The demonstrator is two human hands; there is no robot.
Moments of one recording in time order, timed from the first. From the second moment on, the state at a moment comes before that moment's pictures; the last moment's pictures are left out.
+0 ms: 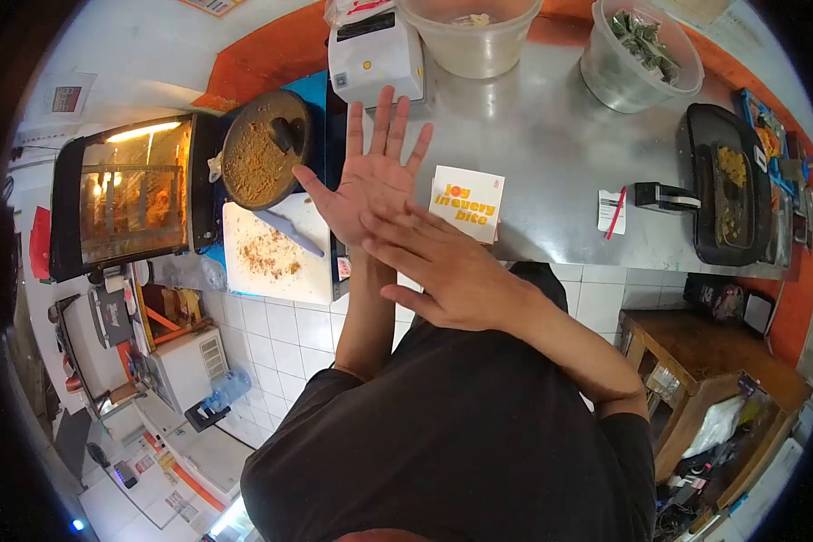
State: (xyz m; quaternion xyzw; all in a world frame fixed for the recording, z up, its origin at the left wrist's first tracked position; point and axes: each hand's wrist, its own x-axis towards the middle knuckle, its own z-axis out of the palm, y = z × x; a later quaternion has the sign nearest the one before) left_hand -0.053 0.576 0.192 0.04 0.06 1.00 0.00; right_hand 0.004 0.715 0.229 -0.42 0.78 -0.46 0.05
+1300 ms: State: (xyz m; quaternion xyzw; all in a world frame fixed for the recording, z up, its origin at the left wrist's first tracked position) left_hand -0.013 0.538 0.031 -0.24 0.68 0.68 0.16; right_hand 0.010 1.012 -0.043 0.30 0.93 -0.20 -0.03
